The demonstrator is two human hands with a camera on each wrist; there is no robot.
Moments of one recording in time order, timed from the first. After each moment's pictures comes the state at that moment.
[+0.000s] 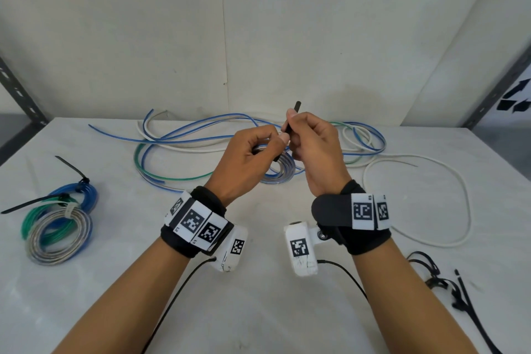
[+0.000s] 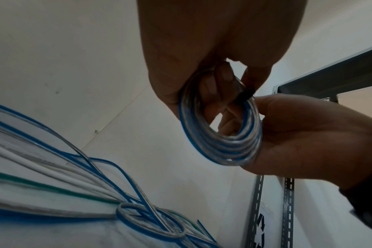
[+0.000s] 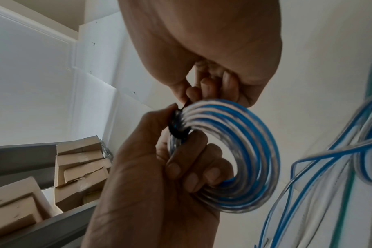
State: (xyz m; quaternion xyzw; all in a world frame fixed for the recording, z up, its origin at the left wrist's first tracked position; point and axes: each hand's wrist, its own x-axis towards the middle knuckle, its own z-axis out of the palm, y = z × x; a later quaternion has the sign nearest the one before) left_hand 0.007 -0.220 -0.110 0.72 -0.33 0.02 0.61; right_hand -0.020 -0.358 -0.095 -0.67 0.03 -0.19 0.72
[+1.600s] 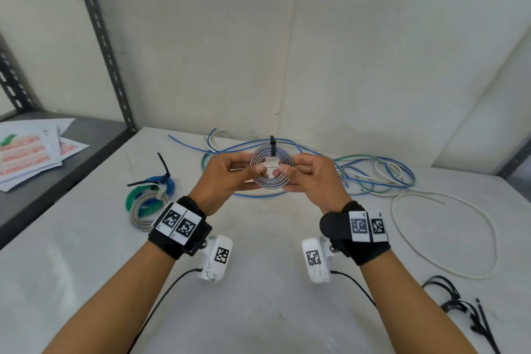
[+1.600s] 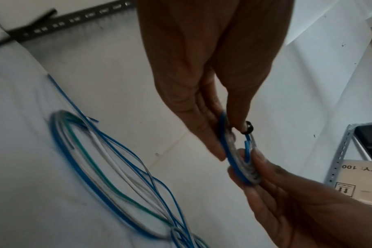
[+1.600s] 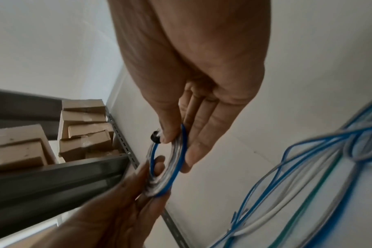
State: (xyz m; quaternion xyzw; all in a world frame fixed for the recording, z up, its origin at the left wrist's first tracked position) left_hand -0.019 -0.100 -0.111 0.66 -0.15 -0.04 0.74; right_hand -0.038 -0.304 -0.103 -0.74 -0.08 -0.04 0.67
